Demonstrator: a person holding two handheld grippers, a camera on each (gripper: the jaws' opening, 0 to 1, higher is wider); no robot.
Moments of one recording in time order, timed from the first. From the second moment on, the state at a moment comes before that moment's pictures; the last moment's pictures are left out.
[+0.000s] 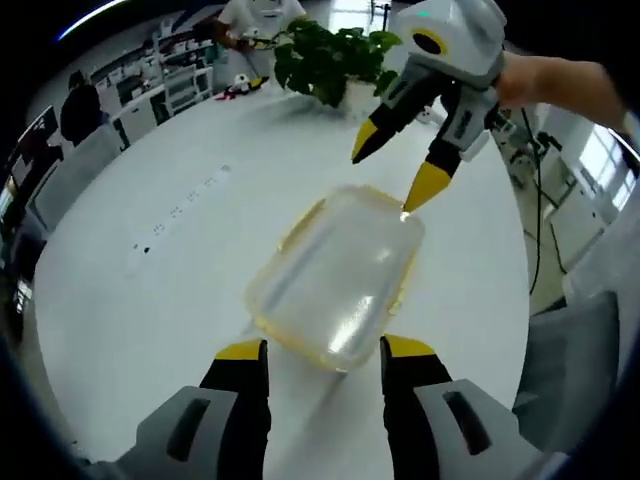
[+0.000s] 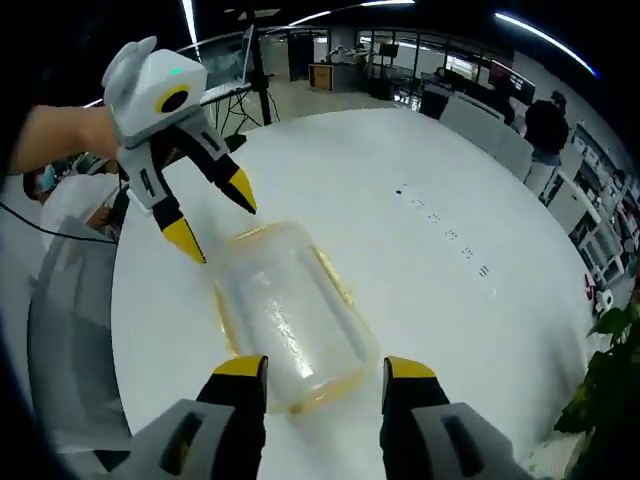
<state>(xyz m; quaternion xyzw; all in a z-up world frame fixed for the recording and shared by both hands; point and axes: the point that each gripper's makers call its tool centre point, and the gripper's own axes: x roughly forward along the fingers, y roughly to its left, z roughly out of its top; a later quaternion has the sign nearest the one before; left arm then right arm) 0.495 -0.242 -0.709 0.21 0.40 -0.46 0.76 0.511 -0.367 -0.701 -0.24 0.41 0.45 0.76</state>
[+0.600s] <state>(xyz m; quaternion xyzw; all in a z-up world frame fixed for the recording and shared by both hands) 0.495 -0.259 -0.700 0.26 0.35 -0.50 0.75 0.507 -0.357 -0.697 -0.30 0.37 0.50 0.72</state>
